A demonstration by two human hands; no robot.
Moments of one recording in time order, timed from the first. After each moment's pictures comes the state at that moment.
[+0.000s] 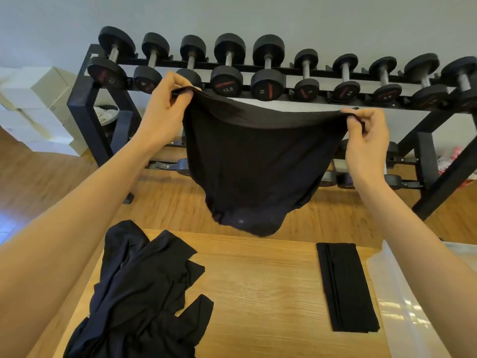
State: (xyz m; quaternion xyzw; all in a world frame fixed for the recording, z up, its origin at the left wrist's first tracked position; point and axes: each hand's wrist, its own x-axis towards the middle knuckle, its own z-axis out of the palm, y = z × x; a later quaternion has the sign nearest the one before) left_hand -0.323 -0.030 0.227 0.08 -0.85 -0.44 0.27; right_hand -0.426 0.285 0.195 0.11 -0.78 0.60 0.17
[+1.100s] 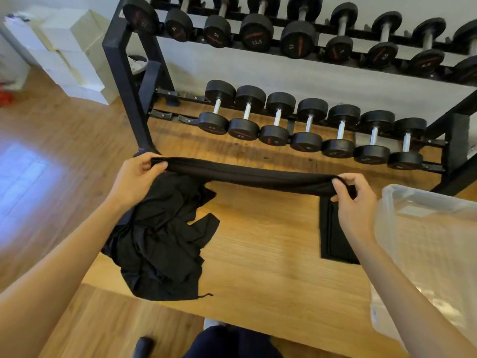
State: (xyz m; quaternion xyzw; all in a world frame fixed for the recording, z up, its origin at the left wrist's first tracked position) left_hand -0.072 0.013 0.088 0.28 -0.81 -0.49 0.15; right_hand -0.255 0.384 0.081 0.13 -0.85 0.51 0.03
